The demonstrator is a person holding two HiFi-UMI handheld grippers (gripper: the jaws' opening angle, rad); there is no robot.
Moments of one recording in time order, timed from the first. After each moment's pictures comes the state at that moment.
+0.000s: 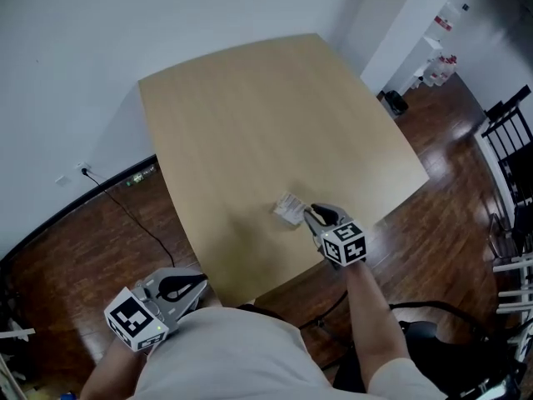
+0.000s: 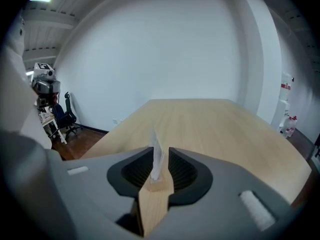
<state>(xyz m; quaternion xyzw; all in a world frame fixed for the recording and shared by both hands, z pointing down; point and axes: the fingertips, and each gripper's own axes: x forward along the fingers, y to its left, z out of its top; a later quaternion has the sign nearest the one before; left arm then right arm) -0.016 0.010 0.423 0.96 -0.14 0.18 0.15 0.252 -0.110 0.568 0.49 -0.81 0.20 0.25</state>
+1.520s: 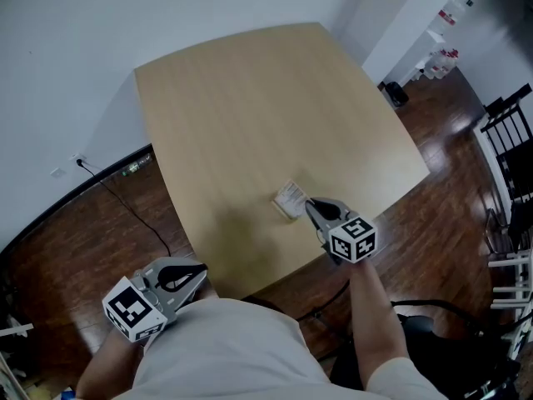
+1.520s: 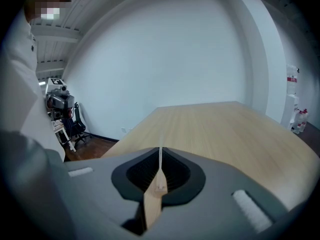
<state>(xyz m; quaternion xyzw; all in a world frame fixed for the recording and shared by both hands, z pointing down) -0.016 -0.003 0.433 0.96 -0.12 0.18 0.15 0.235 -0.110 0.545 0.46 -0.84 0.20 0.19</state>
